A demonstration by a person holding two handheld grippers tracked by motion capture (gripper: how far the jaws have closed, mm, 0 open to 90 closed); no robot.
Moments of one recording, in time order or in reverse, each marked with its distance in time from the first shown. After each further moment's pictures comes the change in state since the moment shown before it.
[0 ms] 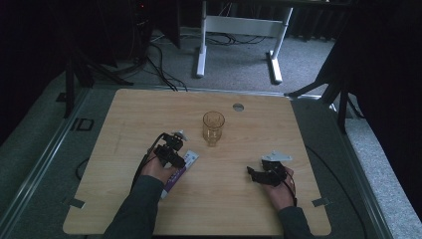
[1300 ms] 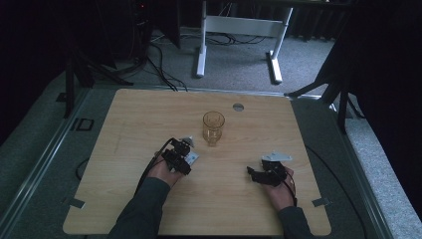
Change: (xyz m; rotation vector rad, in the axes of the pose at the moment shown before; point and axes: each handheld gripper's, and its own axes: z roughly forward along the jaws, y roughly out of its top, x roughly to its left) left arm -0.017 0.003 0.020 0.109 0.008 0.050; right arm 0.000 0.000 0.000 0.001 0.000 0.001
